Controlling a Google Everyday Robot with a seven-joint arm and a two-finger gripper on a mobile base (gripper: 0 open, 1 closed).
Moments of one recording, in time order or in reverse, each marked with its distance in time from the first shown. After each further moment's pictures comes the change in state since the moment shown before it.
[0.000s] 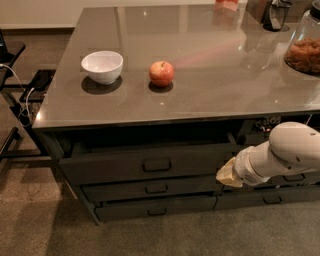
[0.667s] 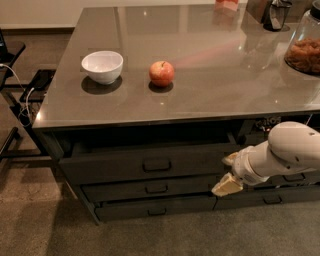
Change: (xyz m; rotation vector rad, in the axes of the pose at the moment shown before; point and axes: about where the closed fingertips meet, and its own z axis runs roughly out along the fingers) arm 0.000 0.000 0.000 0.000 0.000 0.000
